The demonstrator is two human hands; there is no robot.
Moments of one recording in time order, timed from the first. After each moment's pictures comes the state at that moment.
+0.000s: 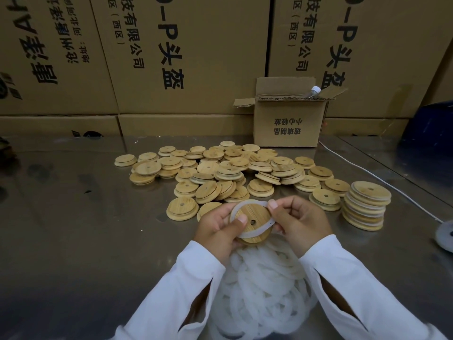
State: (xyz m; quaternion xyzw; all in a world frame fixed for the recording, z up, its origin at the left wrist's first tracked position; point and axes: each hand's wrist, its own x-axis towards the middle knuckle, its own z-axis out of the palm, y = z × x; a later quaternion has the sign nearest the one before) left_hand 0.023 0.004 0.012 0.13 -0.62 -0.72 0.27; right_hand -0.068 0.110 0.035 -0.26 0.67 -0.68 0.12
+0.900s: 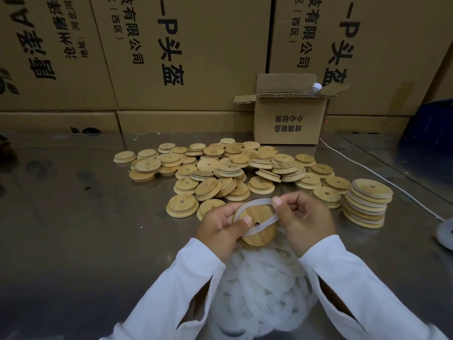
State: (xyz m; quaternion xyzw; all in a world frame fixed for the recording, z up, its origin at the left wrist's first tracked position) left_hand 0.024 0.004 0.015 0.13 -0.66 -0.70 0.25; right_hand -0.071 0.110 0.028 -0.27 0.71 -0.65 0.02
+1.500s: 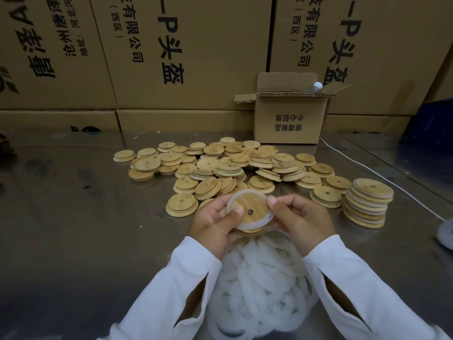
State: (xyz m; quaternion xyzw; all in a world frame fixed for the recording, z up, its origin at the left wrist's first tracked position) left_hand 0.022 0.001 0.014 0.11 -0.56 -0.77 0.29; right_hand -0.067 0.112 0.035 -0.26 0.65 -0.70 0.13
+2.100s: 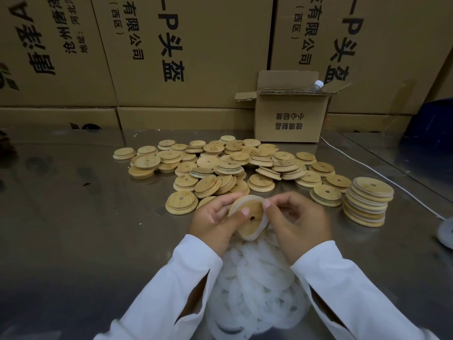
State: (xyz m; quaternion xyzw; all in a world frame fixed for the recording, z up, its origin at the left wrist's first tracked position) left_hand 0.022 0.002 0.012 0.14 -0.58 -0.74 0.31; right_hand -0.062 0.110 0.022 -0.31 0.73 -0.60 -0.05
